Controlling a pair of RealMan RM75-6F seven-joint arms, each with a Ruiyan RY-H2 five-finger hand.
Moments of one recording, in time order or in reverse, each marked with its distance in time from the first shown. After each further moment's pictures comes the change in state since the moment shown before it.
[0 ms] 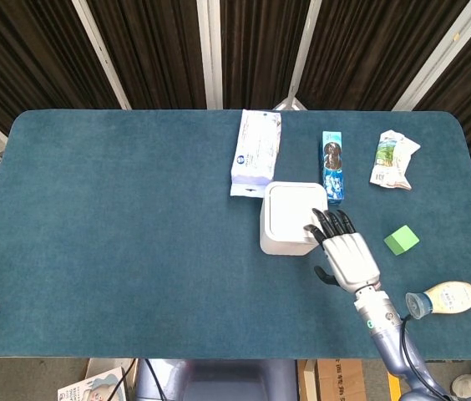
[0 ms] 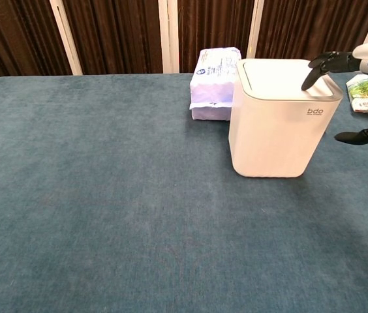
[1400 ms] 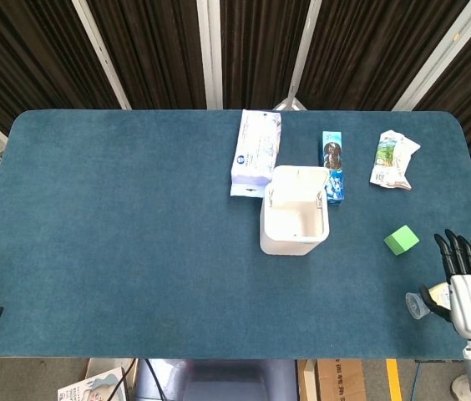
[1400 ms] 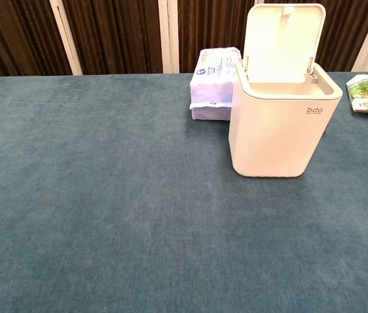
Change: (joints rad) left arm 0.004 0.002 0.016 -0.030 -0.004 -0.023 0.050; right arm -0.428 0.051 -0.141 0.413 -0.399 0.429 0.502
